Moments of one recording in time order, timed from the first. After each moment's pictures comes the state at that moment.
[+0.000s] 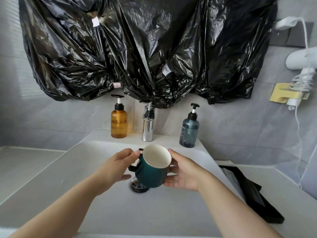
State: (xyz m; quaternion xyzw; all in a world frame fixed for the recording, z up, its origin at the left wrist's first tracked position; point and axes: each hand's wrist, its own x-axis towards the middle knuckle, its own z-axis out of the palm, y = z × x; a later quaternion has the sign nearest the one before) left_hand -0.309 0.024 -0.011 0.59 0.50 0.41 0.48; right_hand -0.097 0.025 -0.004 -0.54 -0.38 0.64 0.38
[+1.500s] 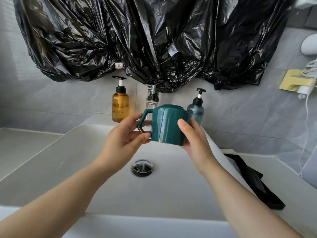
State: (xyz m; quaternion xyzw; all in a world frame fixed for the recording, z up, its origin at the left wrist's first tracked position) left_hand -0.296 0.014 -0.010 0.67 0.30 0.58 0.34; right_hand -0.098 0.017 0.001 -0.34 -0.59 0.42 0.60
